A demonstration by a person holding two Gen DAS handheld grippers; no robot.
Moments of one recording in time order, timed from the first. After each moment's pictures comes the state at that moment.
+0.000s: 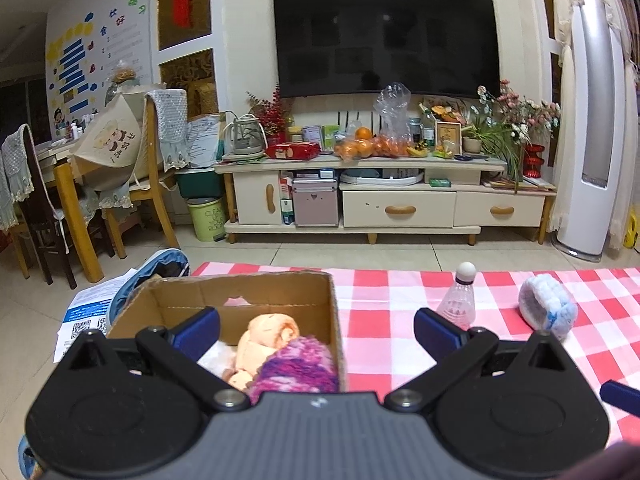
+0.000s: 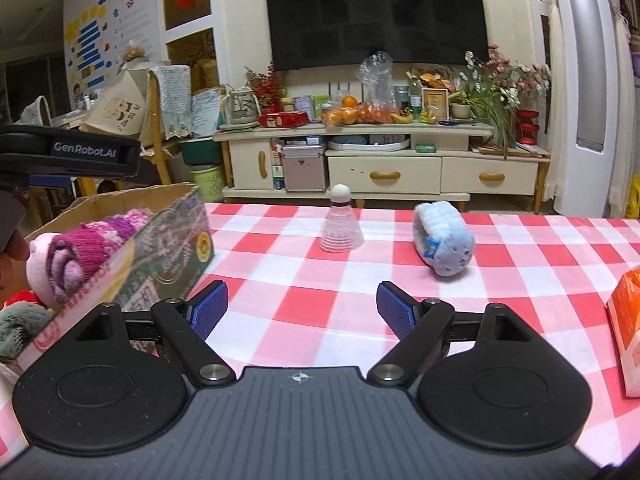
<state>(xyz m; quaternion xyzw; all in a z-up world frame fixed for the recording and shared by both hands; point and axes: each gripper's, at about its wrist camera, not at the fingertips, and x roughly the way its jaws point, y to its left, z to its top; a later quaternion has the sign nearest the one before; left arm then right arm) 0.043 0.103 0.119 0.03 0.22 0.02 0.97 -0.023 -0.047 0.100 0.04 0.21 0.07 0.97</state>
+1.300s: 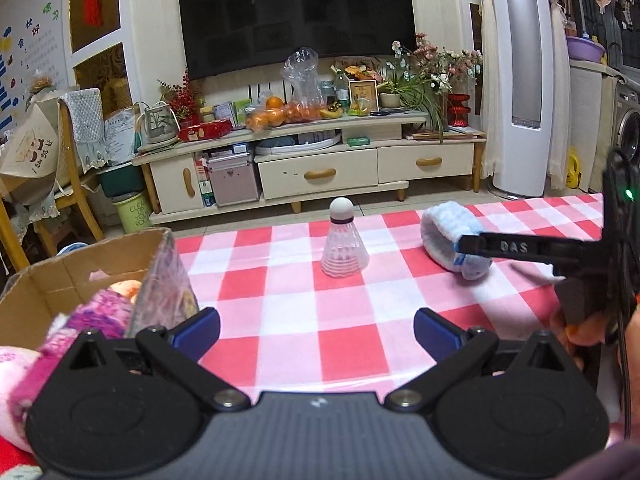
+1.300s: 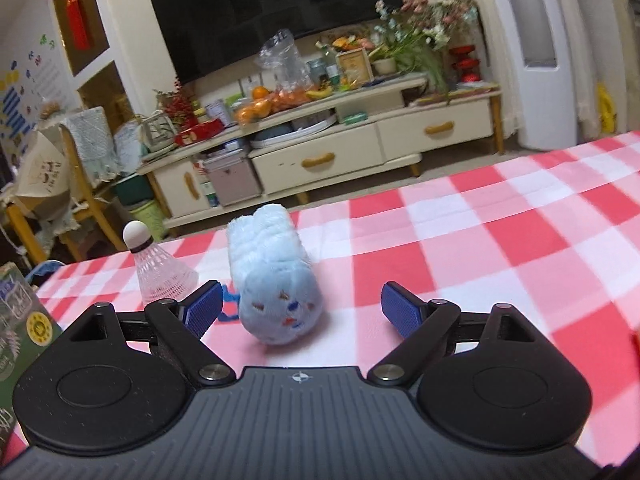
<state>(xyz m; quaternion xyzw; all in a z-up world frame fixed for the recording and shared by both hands) 0.047 0.014 0.070 0.09 0.26 -0.08 0.96 0.122 -0.158 0.045 0.18 0.22 0.01 0.96</state>
